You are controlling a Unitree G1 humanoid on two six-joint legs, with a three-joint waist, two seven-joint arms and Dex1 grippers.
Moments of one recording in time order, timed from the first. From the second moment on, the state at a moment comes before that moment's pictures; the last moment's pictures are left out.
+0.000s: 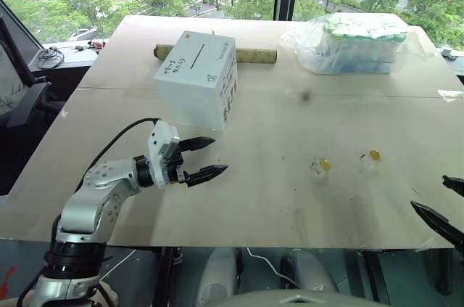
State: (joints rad) left arm -0.13 0.69 0.11 -0.18 -0.57 0.41 -1.09; right arm 0.76 -0.67 -0.89 -0.74 0.75 0.52 0.80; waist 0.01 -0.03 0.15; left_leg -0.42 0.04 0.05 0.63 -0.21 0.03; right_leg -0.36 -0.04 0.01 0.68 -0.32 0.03
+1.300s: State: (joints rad) left arm -0.38 0.66 -0.01 -0.29 -0.74 0.52 -1.24; right arm 0.02 -0.76 -0.32 -0.43 0.66 0.99 0.34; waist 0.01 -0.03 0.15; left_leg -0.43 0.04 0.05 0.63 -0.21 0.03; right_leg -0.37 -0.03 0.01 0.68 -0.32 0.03
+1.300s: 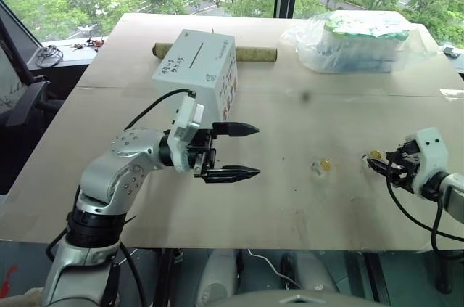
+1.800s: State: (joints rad) left arm -0.36 0.66 -0.01 -0.31 -0.74 0.52 -1.21; right arm -0.01 -0.74 -0.29 -0.41 0.59 0.97 0.38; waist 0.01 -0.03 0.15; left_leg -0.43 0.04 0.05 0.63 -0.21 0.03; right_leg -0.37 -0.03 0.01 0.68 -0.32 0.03
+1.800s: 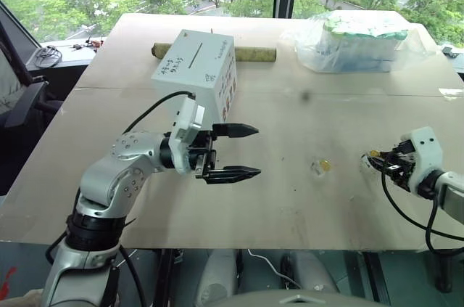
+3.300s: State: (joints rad) left arm -0.60 0.51 0.03 -0.24 -1.01 0.89 -1.01; right arm -0.42 -0.77 -0.17 -0.77 1.16 1.00 0.43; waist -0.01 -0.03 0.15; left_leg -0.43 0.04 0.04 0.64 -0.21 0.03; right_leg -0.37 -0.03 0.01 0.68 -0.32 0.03
